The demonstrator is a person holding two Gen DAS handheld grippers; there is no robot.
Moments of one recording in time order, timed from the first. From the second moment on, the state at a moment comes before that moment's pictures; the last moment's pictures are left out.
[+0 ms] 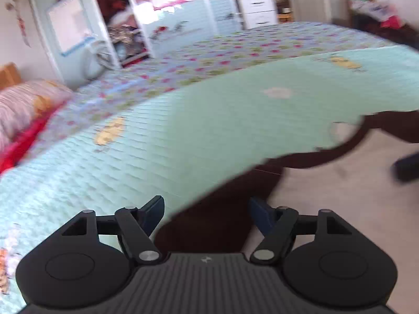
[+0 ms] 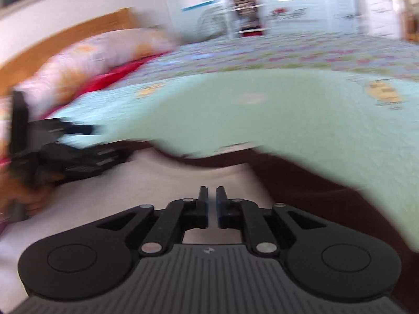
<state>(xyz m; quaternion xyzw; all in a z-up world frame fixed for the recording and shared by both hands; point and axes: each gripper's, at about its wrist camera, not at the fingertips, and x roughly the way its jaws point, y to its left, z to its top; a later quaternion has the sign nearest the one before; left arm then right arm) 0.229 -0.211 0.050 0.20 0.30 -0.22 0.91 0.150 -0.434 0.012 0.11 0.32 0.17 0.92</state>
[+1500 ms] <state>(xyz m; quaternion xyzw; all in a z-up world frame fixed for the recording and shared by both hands) 0.172 -0.233 0.039 0.20 0.32 -0.20 0.91 0.139 -0.484 -0.023 0.32 0.24 0.06 0.91</state>
